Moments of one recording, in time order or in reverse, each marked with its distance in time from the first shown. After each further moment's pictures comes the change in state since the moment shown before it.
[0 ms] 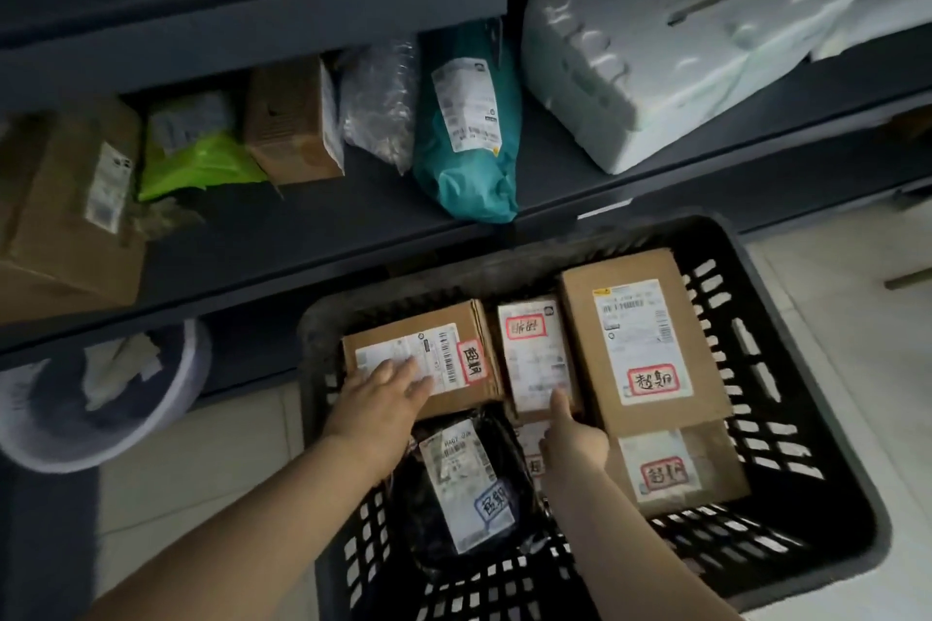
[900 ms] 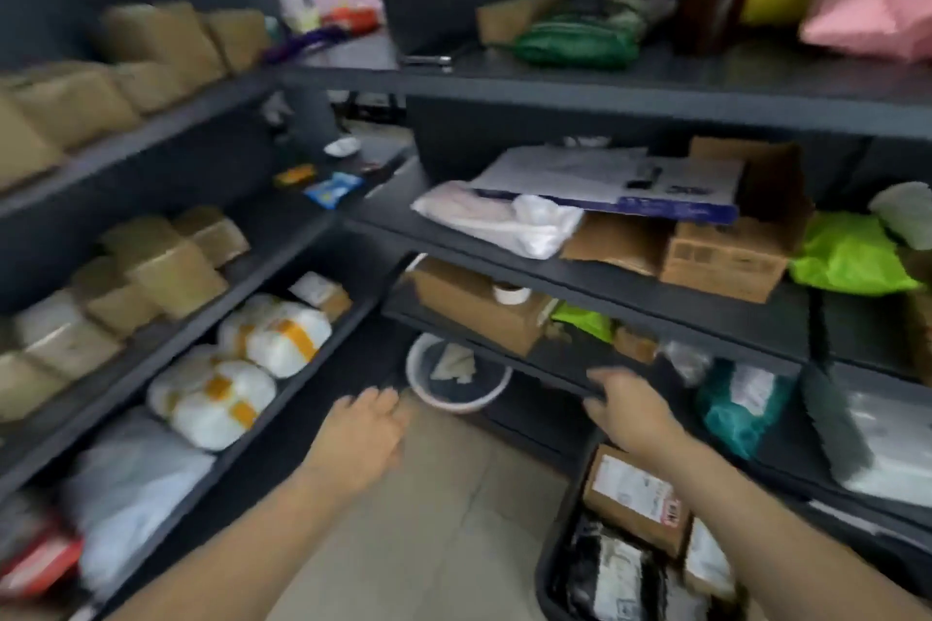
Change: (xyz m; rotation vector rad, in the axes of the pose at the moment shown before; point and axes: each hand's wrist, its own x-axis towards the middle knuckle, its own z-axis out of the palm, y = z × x) left_hand -0.487 -0.053 -0.054 0.009 0.467 -0.735; right_hand -0.425 -0.128 0.002 -1.536 -0.696 -1.501
